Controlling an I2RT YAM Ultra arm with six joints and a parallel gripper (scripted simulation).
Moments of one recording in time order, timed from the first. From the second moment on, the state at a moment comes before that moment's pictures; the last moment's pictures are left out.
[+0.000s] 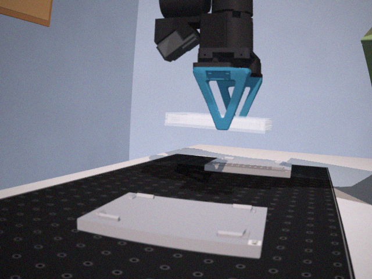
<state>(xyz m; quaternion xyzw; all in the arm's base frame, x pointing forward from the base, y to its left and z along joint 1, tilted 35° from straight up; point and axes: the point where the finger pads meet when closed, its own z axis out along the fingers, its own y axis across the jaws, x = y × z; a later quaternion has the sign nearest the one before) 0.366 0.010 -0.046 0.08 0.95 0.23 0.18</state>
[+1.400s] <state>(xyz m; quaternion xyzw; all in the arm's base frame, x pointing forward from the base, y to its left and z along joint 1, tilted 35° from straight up) 0.356 -0.089 -0.105 0.07 0.95 0.24 0.18</state>
